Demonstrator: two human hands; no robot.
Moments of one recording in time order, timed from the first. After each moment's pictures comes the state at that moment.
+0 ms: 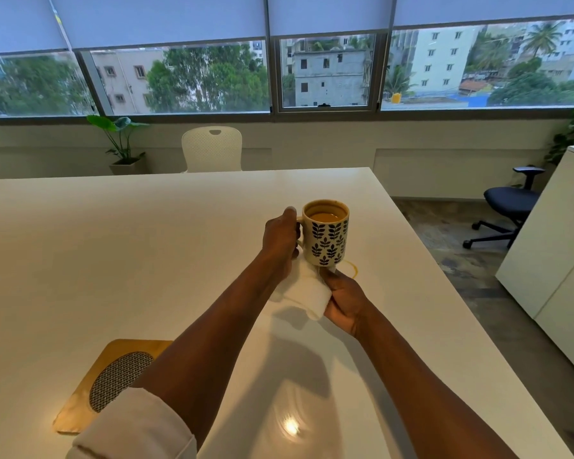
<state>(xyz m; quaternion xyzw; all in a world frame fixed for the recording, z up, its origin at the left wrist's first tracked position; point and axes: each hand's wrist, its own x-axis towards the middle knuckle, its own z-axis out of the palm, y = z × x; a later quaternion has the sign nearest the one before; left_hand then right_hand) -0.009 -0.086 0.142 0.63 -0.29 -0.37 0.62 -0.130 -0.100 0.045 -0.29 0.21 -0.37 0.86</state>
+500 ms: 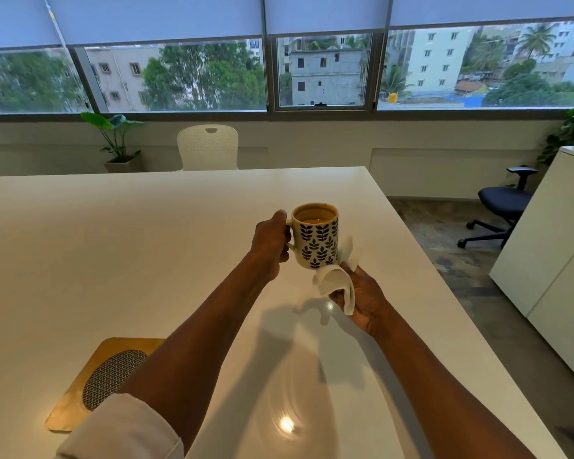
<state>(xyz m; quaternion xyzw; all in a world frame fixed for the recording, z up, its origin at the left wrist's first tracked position) 0.002 -0.079 0.136 0.63 -0.29 -0.39 0.61 -0.165 -0.114 0.048 -0.32 0.28 -0.40 0.81</state>
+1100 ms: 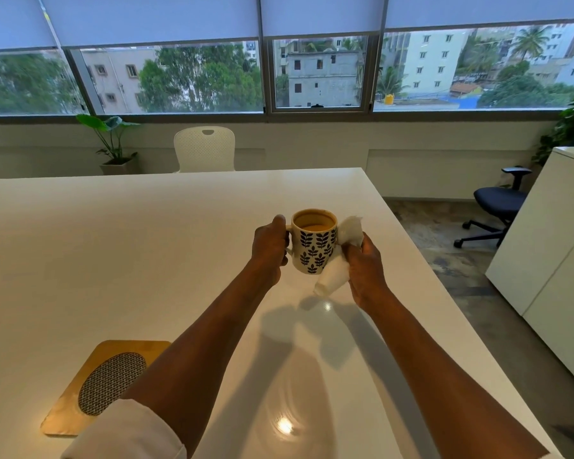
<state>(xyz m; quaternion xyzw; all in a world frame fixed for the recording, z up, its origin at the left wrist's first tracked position) -0.004 -0.083 0.125 0.64 -0.30 -0.36 0.61 -0.161 -0.123 0.083 -0.53 0.40 -0.50 0.56</state>
